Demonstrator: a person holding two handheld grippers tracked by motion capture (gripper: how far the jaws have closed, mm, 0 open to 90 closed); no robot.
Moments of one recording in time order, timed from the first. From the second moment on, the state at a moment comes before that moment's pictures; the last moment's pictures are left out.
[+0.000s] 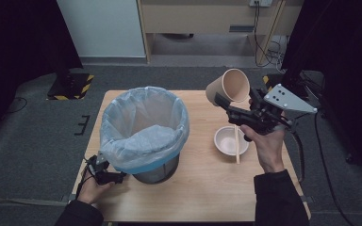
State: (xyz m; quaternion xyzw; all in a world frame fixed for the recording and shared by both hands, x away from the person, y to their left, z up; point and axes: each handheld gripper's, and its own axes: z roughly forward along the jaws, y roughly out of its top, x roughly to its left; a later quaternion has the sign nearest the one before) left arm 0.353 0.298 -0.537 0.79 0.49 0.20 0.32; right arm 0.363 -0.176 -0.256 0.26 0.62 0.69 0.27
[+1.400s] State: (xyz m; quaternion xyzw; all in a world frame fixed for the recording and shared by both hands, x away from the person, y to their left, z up) left arm 0.353 0.298 -0.536 0.79 0.49 0.20 0.32; right arm 0.392 -0.116 -0.251 0.24 0.66 0.67 0.23
